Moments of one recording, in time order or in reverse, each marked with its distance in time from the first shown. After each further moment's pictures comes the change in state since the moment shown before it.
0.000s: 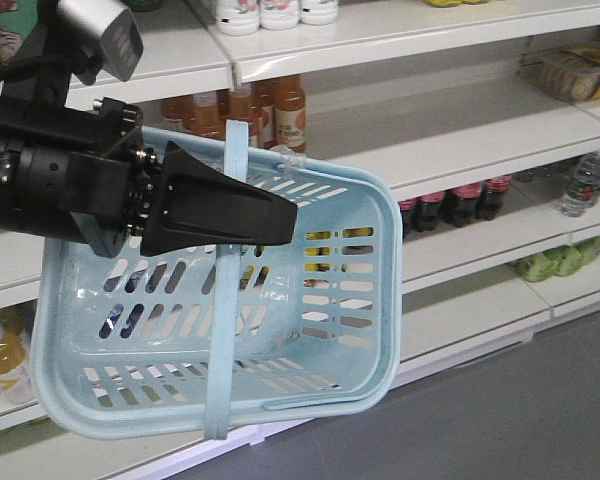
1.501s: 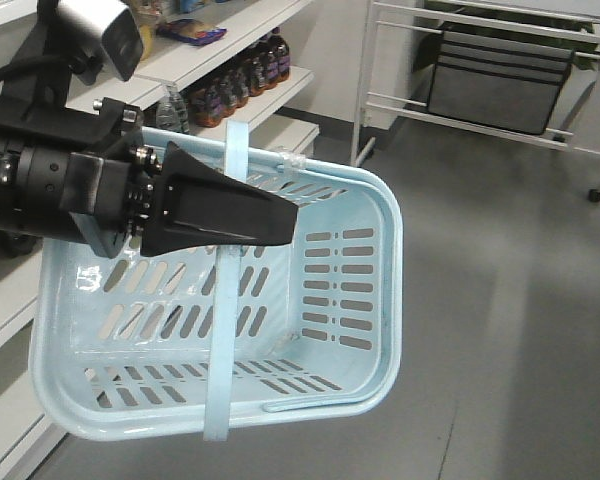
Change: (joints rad) left arm 0.000 0.000 0.000 0.000 0.000 0.000; right arm 0.000 0.000 0.000 0.000 0.000 0.000
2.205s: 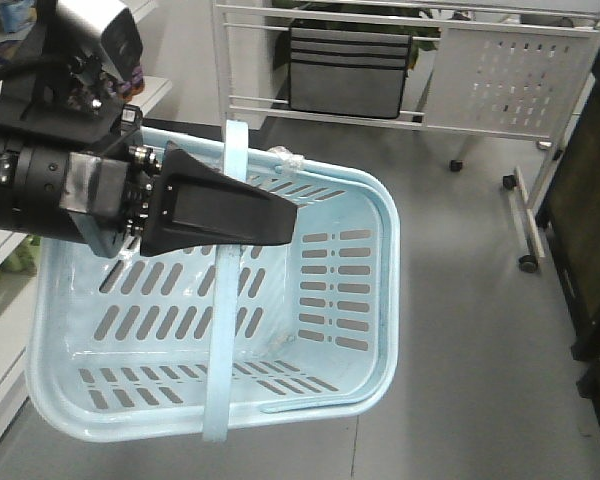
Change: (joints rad) left arm 0.000 0.000 0.000 0.000 0.000 0.000; right arm 0.000 0.000 0.000 0.000 0.000 0.000
